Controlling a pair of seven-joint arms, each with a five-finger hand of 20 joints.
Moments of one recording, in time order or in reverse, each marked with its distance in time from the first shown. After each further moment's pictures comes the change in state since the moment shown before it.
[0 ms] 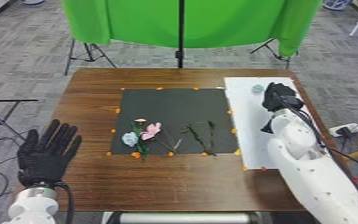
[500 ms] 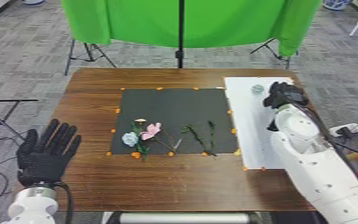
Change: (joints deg) left arm -0.2 0.0 -0.1 0.0 0.0 0.1 0.1; right arm 4.5 -0.8 0.4 5.0 -2.0 -9.1 2.4
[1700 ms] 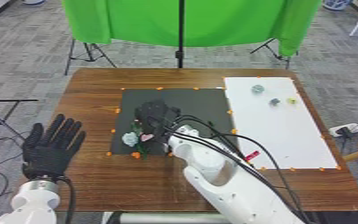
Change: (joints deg) left arm -2.8 1.6 0.7 1.1 -0.4 0.0 -2.5; right arm 2.2 -15.3 -27.4 -9.3 -10.5 1.6 -25.7
